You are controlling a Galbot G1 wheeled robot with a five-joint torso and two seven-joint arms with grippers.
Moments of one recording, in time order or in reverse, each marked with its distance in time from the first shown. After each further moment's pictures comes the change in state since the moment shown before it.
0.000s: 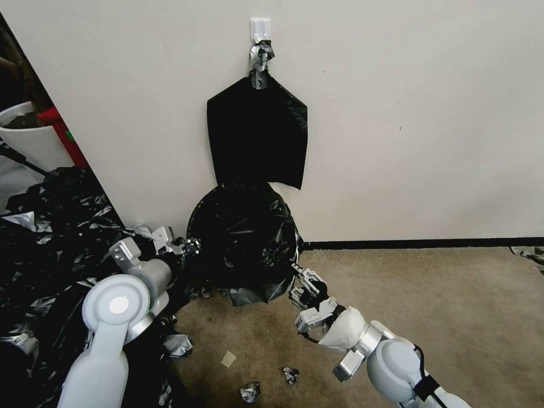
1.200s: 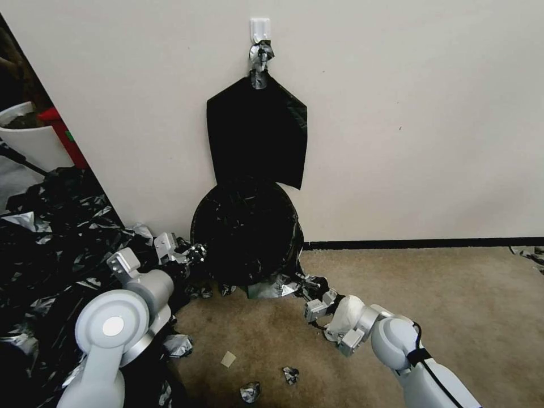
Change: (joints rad) left arm 0.063 -0.024 0.006 -0.082 -0.014 -0.003 0.026; right arm 0.120 0.079 0.135 -0.244 -0.029 0.228 -0.275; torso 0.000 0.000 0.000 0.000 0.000
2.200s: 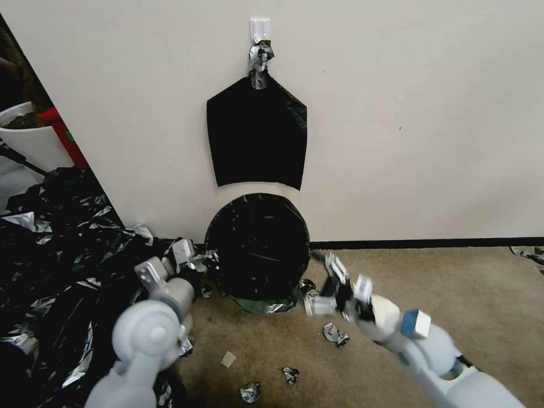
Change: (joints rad) left arm 0.114 -0.047 0.212 0.065 0.540 -0.257 0.232; right arm -0.046 -0.154 -0.204 0.424 1.661 -0.266 -0.128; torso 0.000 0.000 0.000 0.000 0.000
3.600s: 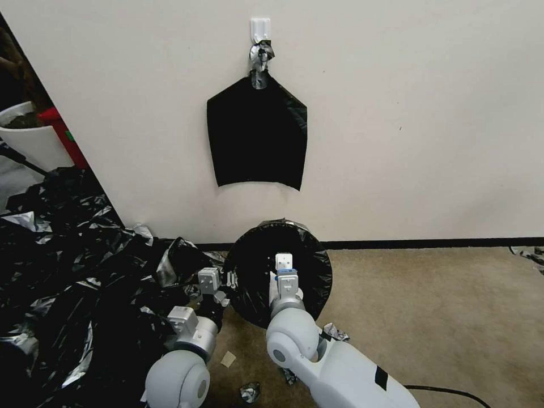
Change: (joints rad) left arm 0.137 -0.019 0.059 0.086 0.453 -0.346 0.300; right arm 0.374 0.296 -0.400 -0.340 -0.028 -0.835 1.178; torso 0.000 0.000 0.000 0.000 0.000
